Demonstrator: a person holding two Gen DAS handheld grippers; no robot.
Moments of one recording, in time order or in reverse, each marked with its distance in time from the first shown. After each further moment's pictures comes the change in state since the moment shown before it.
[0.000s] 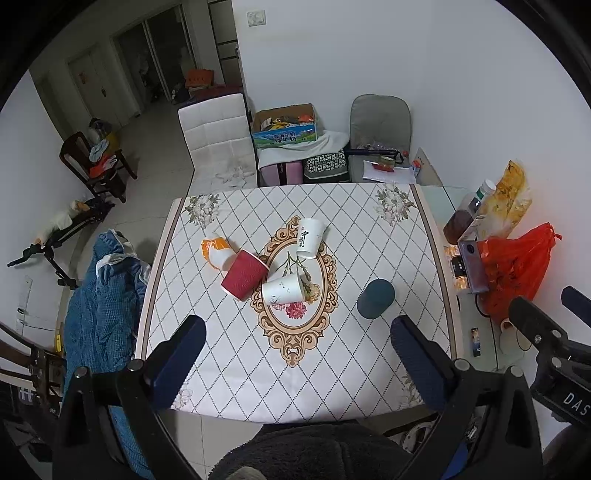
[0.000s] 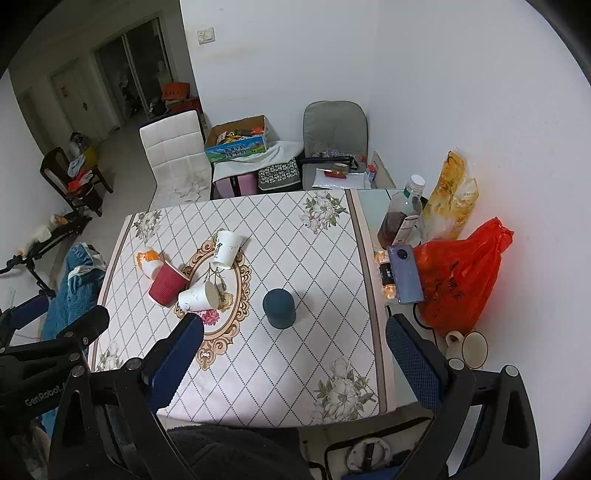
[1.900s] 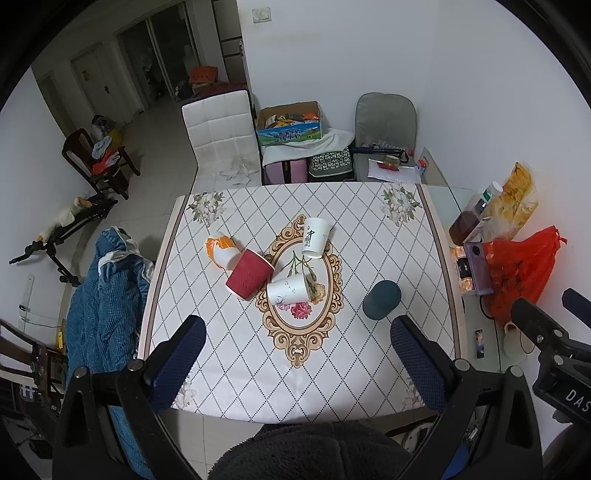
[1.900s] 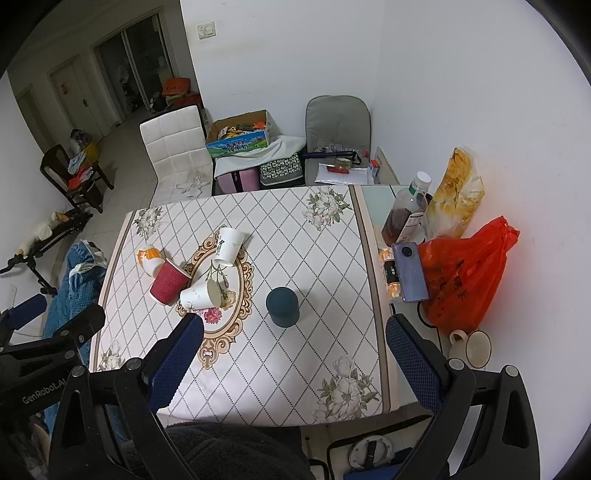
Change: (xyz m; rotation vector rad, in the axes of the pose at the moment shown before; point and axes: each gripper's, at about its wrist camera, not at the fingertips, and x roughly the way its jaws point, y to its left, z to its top) left arm 0.010 0.008 0.002 -0.009 0.010 0.012; right arm 0.005 0.006 0.005 -0.022 0.018 0.016
